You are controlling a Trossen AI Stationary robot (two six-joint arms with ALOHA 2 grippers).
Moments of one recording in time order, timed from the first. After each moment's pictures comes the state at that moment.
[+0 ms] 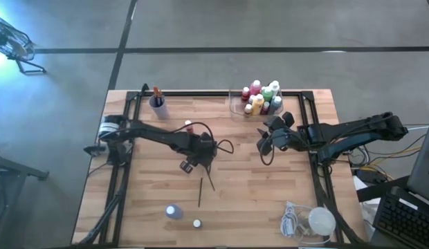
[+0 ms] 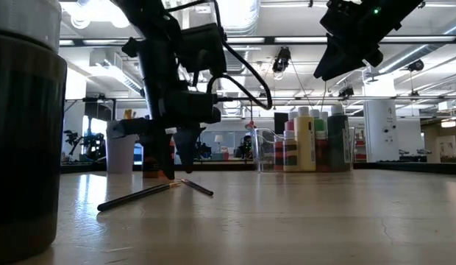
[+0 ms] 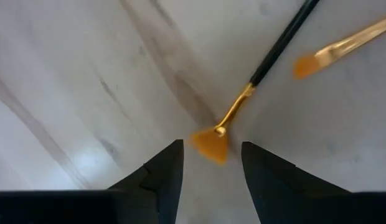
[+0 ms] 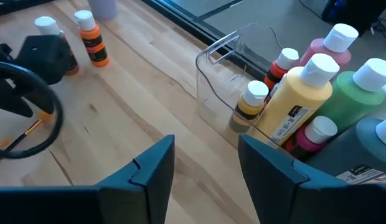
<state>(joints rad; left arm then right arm) 0.00 1.82 1.16 -0.62 -0.15 0.68 0.10 1.07 0.79 -0.53 0.71 0.57</state>
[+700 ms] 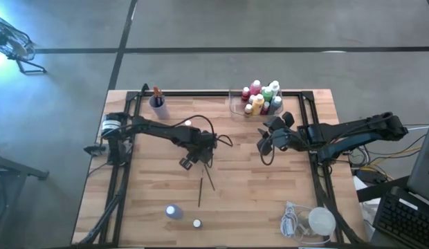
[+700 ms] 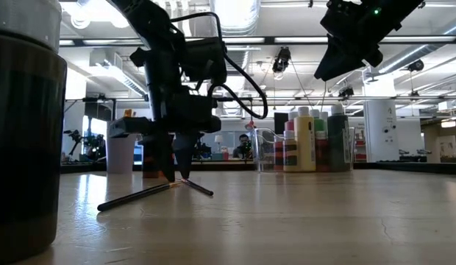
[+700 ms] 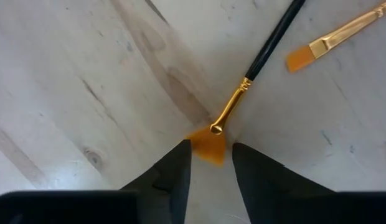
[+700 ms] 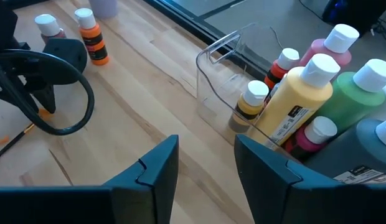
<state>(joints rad) 0.07 1.85 1.16 -0.62 0.02 0.75 0.10 1.07 0.79 -0.53 0.70 0.56</state>
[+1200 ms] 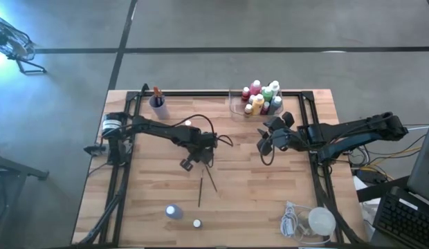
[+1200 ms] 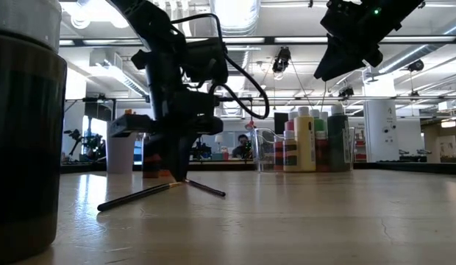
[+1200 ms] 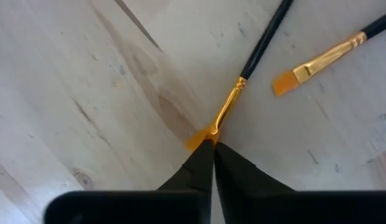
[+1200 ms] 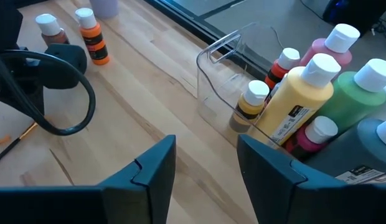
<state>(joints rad) 0.08 1.86 1.16 -0.59 0.08 0.75 0.10 1.07 0.79 -0.53 0.70 0.56</state>
